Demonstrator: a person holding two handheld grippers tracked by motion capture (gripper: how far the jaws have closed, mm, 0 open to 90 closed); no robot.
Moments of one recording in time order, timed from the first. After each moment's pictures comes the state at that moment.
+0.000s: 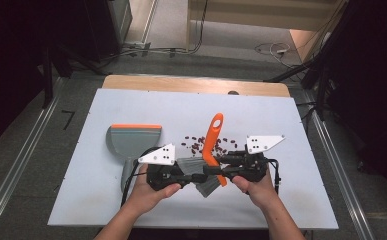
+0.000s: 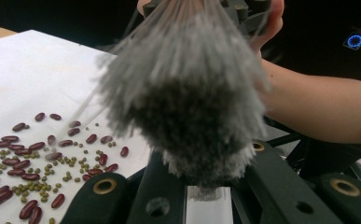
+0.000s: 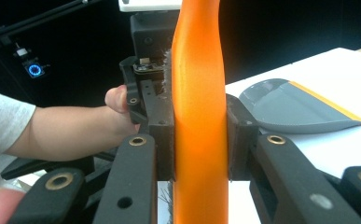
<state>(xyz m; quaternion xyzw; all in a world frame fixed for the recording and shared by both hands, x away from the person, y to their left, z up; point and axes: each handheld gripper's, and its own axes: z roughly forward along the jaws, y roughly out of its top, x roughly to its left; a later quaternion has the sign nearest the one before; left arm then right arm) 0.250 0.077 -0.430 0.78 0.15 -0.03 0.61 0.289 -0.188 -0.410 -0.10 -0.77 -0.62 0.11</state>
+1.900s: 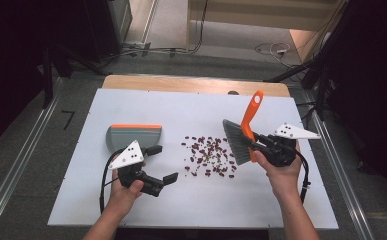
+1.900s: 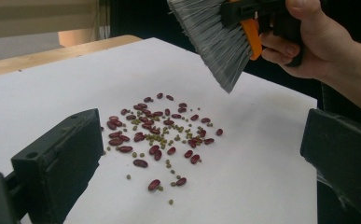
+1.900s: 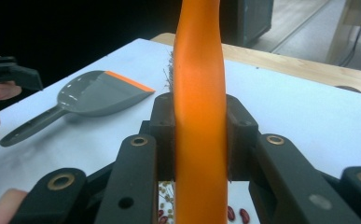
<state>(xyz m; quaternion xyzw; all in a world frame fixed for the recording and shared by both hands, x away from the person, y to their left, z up) 0.236 0.140 -0.442 0.74 0.29 0.12 0.60 0.309 -0.253 -0.398 -0.35 -0.76 -0.53 -0.14</state>
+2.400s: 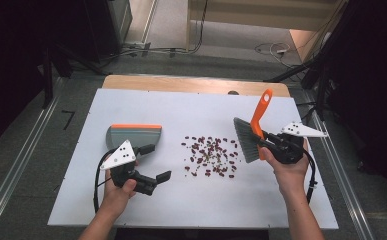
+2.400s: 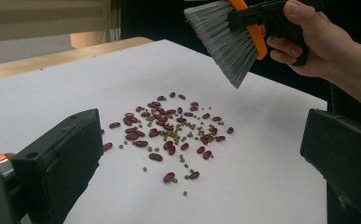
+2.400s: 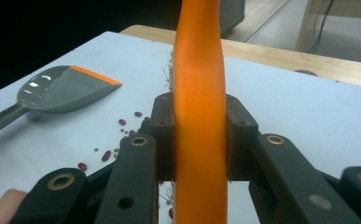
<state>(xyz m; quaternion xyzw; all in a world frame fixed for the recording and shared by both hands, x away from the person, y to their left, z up) 0.235 0.155 -0.443 0.73 0.30 0.13 0.60 0.319 -0.273 -0.403 -0.39 -0.75 -0.50 -0.16</state>
